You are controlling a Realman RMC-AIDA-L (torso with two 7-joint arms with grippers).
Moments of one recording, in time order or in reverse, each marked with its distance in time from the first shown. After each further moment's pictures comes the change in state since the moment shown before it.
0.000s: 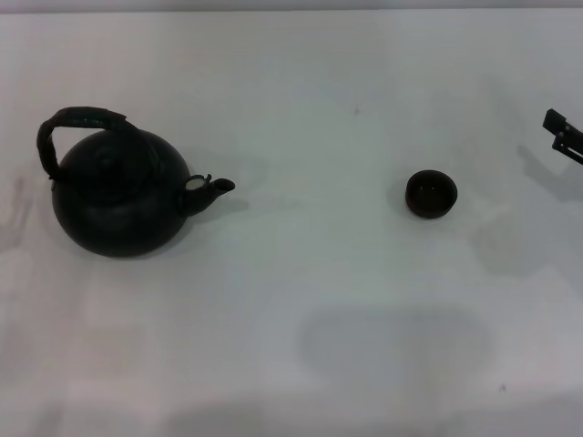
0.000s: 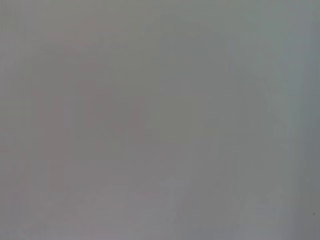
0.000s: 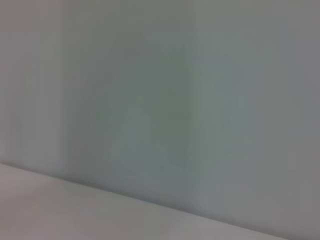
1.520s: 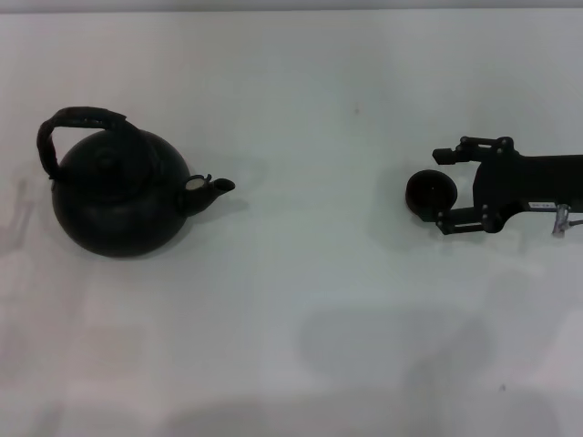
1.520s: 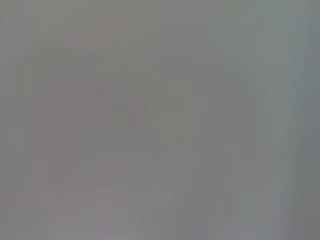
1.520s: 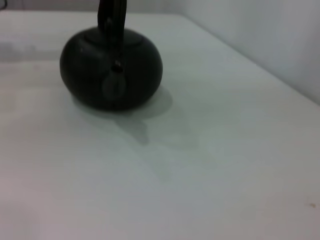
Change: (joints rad) left arm 0.002 0.002 0.008 -0.003 0.008 -0.005 0.003; right arm 0.187 0.013 -0.224 -0.286 -0.630 0.030 0.344
